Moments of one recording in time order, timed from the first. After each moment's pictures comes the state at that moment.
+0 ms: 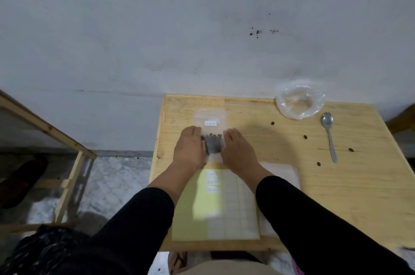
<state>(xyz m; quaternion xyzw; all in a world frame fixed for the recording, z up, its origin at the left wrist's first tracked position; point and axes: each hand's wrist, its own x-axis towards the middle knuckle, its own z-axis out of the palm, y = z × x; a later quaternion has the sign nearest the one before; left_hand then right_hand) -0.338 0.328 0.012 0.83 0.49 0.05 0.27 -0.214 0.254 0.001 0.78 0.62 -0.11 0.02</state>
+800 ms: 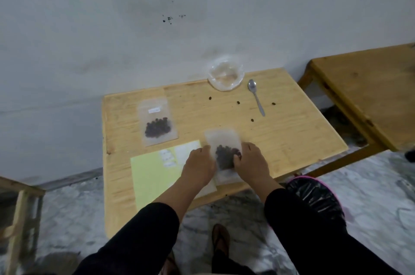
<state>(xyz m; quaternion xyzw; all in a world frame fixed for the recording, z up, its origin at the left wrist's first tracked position) -0.302 0.167 0.016 0.91 0.29 -0.06 0.30 -0.193 0.052 0.018 0.93 0.31 -0.16 -0.10</state>
